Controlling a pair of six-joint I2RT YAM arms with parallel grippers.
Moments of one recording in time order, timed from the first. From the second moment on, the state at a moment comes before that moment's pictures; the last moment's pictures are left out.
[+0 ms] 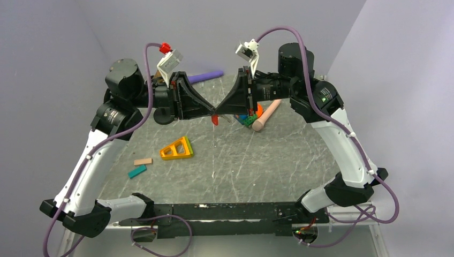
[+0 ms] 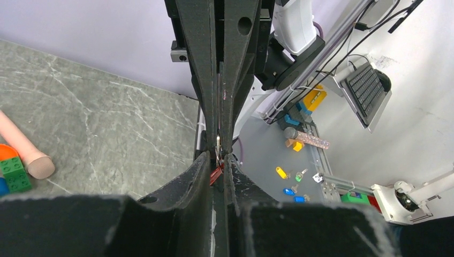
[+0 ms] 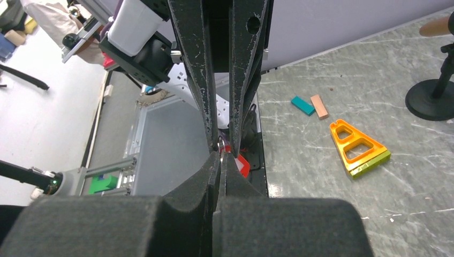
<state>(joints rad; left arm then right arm) -0.48 1.19 1.62 -0.35 1.09 -0.46 0.71 1.47 2.06 -0.79 -0.90 0.29</state>
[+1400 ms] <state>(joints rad) -0.51 1.15 1.64 -0.43 1.01 -0.39 0.75 1.44 2.00 -0.75 -0.87 0.31</state>
